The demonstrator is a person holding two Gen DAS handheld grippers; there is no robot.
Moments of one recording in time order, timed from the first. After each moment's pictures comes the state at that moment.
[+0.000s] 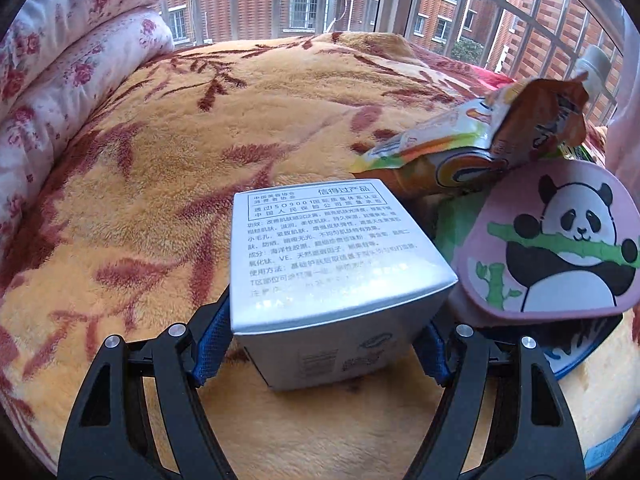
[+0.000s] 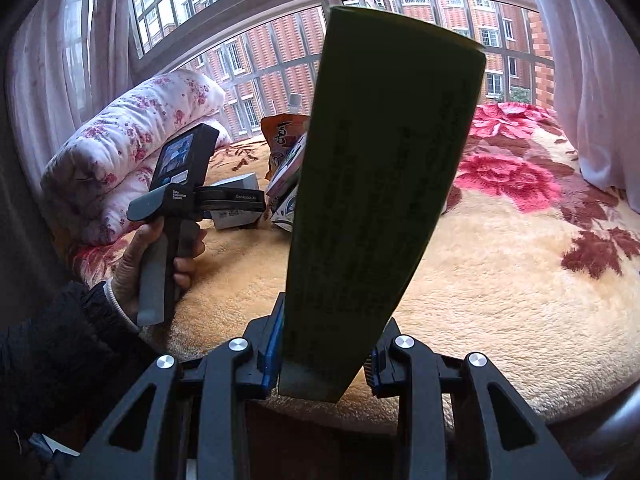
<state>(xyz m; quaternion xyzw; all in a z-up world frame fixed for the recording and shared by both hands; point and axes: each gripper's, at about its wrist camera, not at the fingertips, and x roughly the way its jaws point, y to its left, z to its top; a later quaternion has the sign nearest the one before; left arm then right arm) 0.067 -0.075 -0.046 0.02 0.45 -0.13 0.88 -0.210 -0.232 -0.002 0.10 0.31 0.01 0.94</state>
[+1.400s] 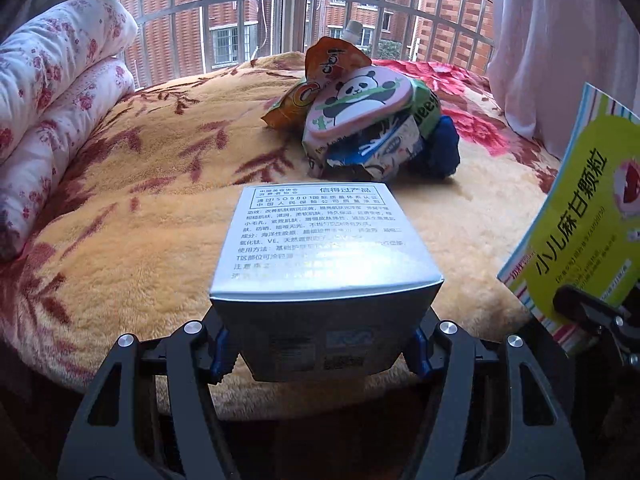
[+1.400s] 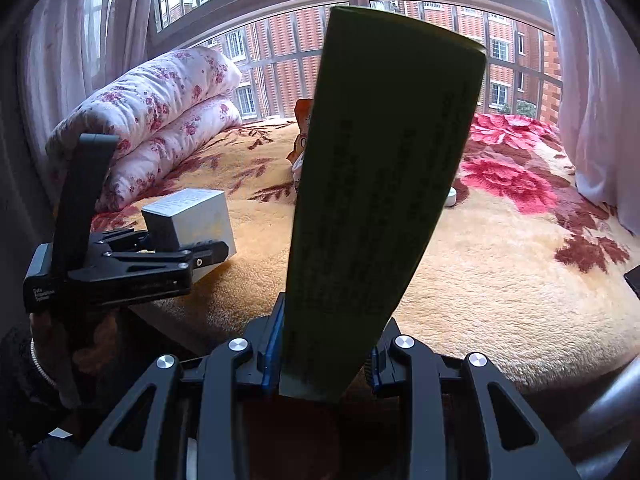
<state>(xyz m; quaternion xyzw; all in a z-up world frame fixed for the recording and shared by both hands) -0.112 -0.039 -0.022 0.08 0.39 -0.27 0.88 -0.241 -0.194 0.001 0.05 0.33 0.00 0.94</state>
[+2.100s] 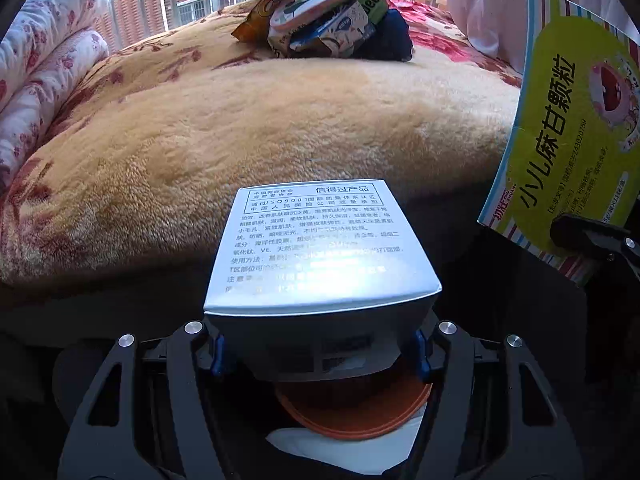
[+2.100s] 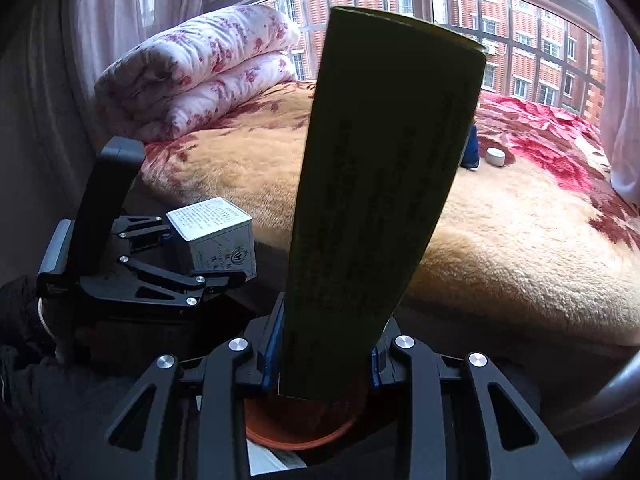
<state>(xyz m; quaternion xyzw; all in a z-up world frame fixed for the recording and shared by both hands) -0.189 -0.005 -0.080 0.14 0.45 -0.31 0.83 -0.291 -0.150 -0.034 0.01 0.38 0.09 0.92</state>
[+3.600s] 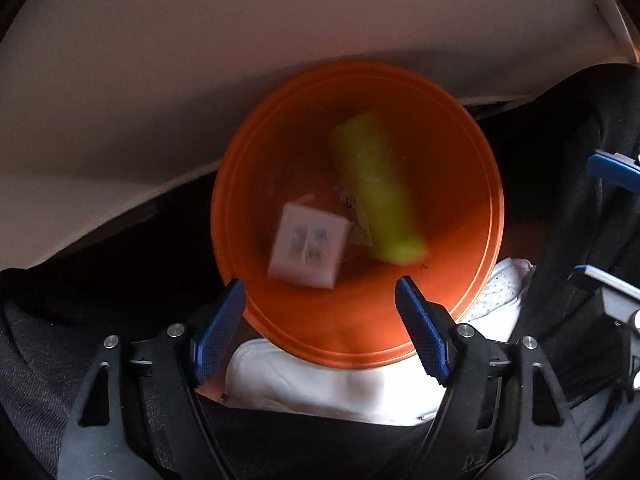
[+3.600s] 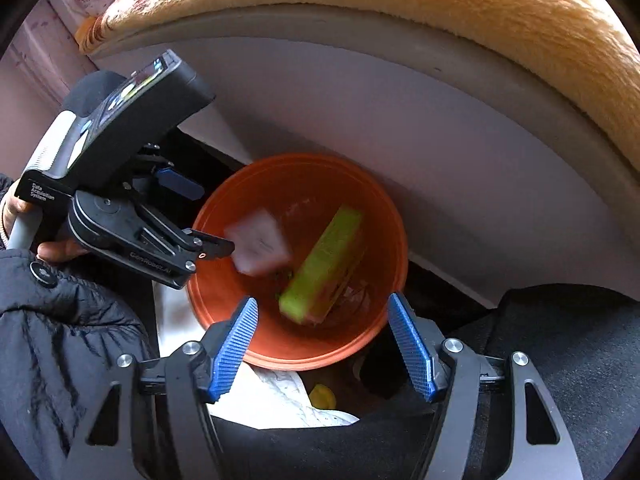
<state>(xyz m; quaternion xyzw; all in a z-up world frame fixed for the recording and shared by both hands) -0.168 -0.043 -0.237 0.20 0.69 -0.28 0.64 -0.246 -0.134 -0.173 -0.02 0.58 0.13 0.80</state>
